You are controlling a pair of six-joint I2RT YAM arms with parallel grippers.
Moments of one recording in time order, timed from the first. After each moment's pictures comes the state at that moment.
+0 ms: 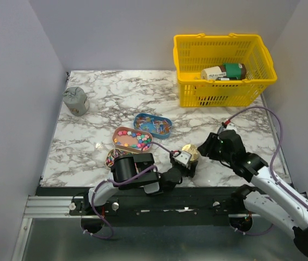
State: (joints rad) left arm -1.33 2.20 0.70 1.34 -0.68 -0.25; right arm 0.56 0.71 0.53 -0.46 0.12 0.70
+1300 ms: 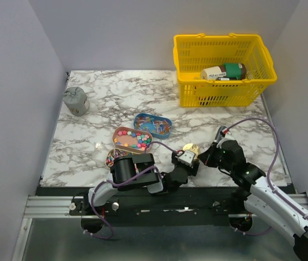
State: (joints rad) left arm -1.34 2.20 0.78 1.19 -0.77 -0.27; right arm 0.54 0.68 0.31 -0.23 0.01 0.68
